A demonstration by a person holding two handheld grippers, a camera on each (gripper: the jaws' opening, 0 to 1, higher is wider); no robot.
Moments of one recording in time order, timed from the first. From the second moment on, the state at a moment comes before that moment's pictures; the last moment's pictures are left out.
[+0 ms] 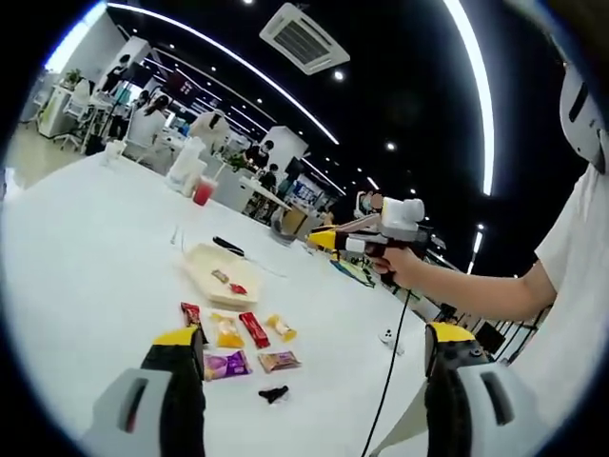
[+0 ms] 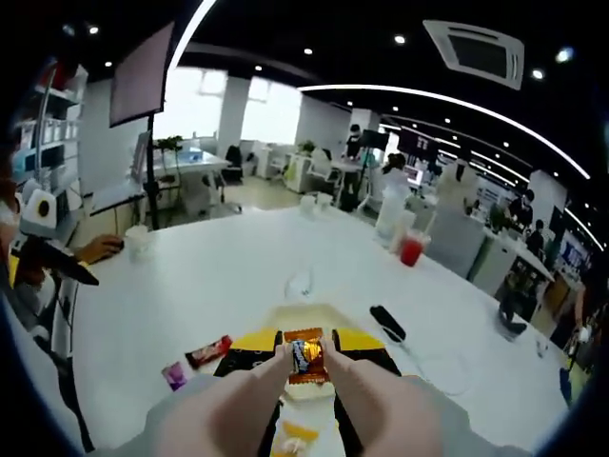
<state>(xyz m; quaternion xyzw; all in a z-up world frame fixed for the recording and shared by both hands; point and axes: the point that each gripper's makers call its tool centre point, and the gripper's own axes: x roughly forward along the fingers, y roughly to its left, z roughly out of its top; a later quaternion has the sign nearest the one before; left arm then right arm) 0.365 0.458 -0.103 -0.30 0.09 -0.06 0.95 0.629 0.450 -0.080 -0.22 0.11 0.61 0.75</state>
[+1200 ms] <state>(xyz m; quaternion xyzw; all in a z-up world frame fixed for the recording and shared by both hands) 0.353 0.447 -0.107 -0.30 0.10 -0.05 0.95 0.656 0.483 -0.073 -0.20 0.10 0.60 0.77</state>
